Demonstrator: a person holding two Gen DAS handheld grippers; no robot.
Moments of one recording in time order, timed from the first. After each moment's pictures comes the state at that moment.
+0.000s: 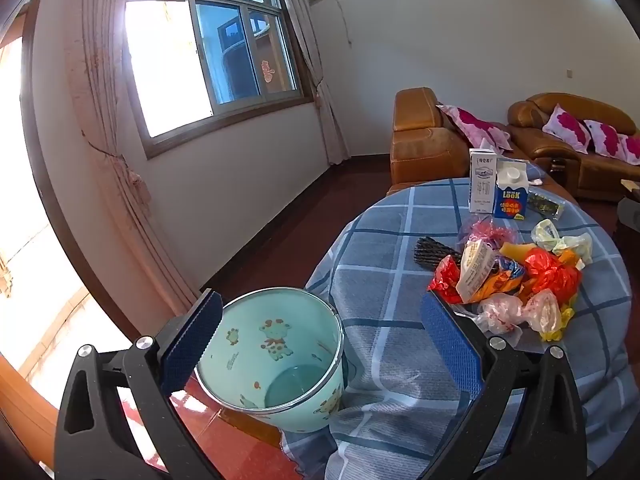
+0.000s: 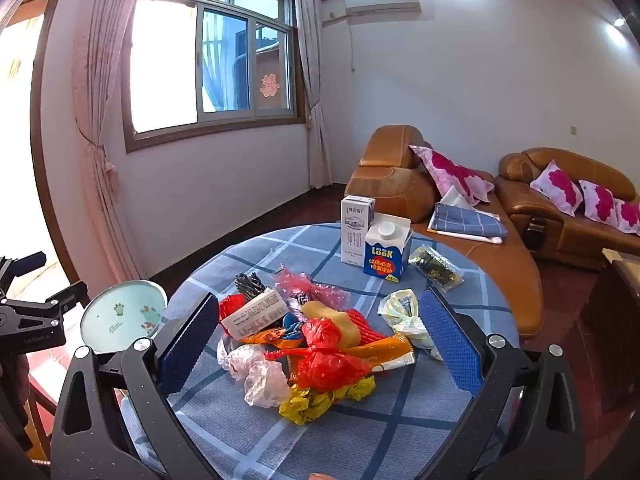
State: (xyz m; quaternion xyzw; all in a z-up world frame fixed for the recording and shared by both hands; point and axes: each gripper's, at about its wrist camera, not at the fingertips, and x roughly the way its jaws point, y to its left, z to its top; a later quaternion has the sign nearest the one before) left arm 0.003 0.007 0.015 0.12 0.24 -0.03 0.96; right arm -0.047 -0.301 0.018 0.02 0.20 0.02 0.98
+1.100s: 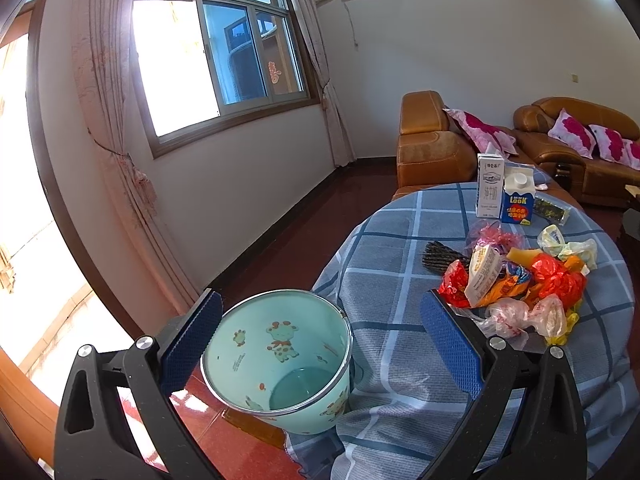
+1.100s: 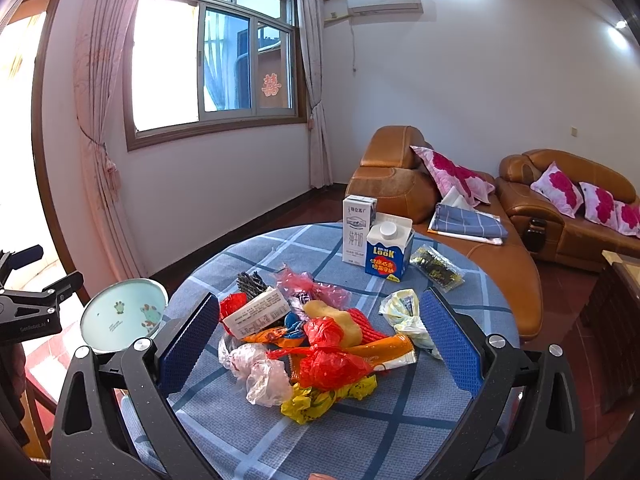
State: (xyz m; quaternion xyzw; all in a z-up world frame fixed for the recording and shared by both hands) left arm -0.001 0.014 0.010 0.11 0.23 -0.01 0.97; right arm -0.051 -0.301 0.022 0.02 0.20 0.02 0.98
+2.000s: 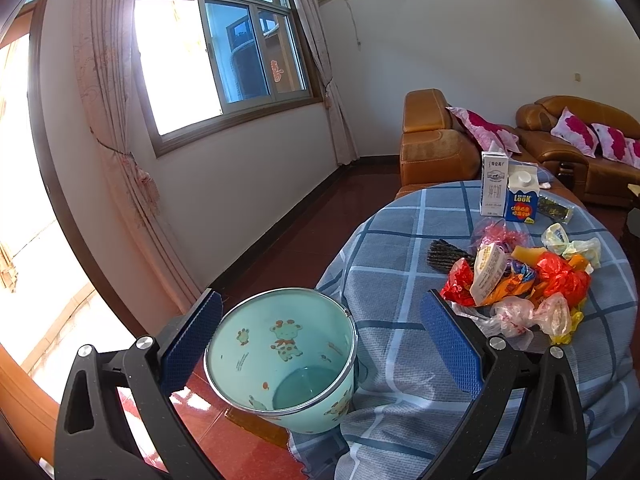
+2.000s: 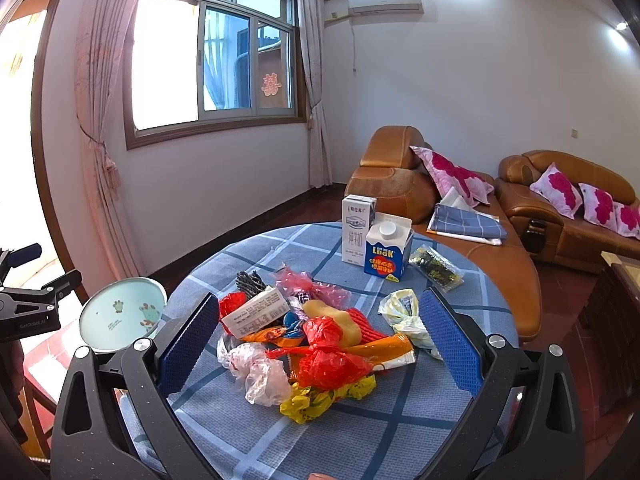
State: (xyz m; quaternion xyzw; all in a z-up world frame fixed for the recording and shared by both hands) left arm 0.001 0.019 0.010 0.11 0.24 -0.01 0.97; right arm -0.051 -0.302 0.021 0.02 0.20 0.02 0.98
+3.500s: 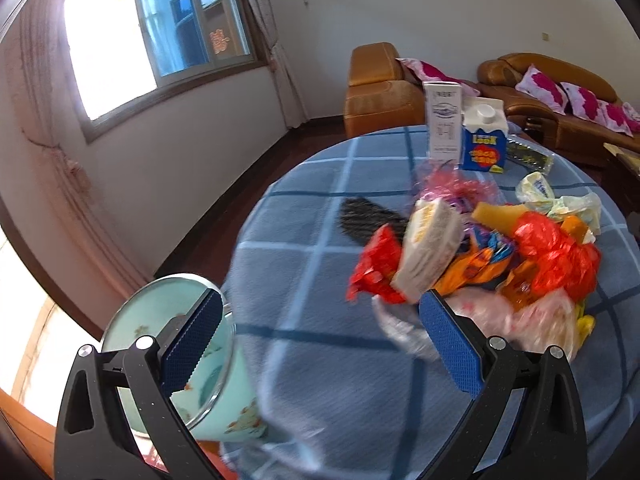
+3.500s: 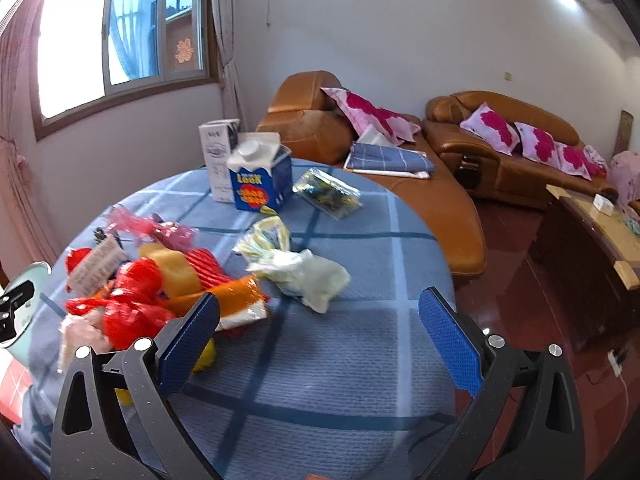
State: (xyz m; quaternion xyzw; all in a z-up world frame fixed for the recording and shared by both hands) left arm 0.078 -0.087 -0.070 0.14 0.31 -0.08 0.94; right arm -0.011 -0.416 -0.077 0.06 0.28 -0.13 0.95
